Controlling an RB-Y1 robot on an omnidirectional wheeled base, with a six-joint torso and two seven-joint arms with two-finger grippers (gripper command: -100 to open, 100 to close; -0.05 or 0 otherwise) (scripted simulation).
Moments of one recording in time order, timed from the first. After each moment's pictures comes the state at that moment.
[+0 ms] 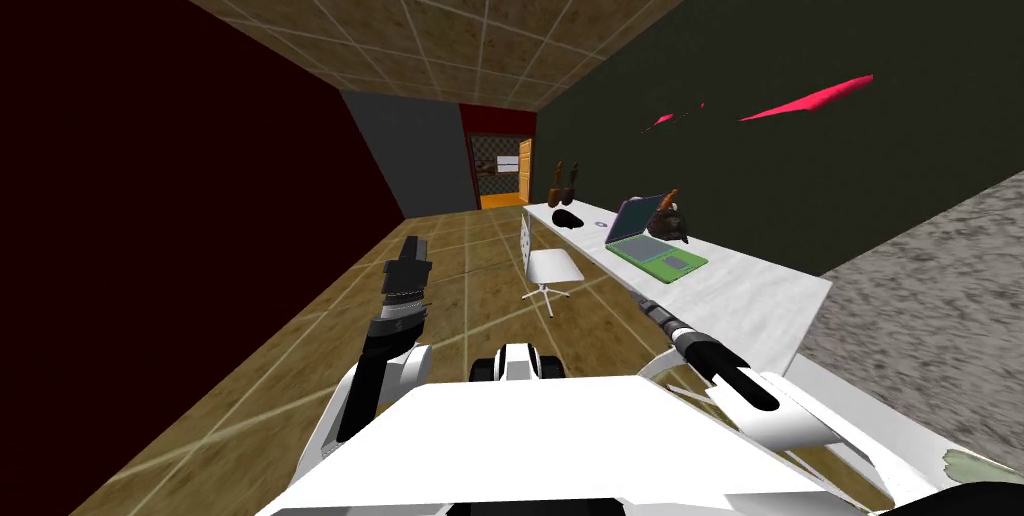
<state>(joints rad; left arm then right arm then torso) 0.51 0.03 -0.01 -2.36 -0.11 -0.42 0.01 0.66 -0.72 -0.17 -1.87 0.07 0.16 0.13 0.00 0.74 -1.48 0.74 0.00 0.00</state>
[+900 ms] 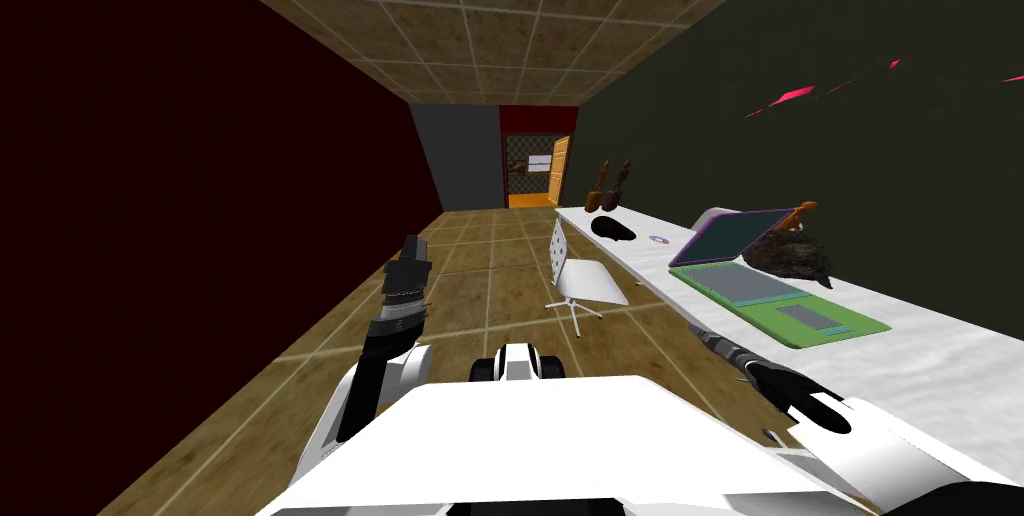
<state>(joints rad) 0.51 0.03 -0.01 -2.36 -0.11 -0.42 0.01 0.75 -0.92 -0.21 -1.64 0.05 0.35 0.17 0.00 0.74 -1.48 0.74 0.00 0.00</state>
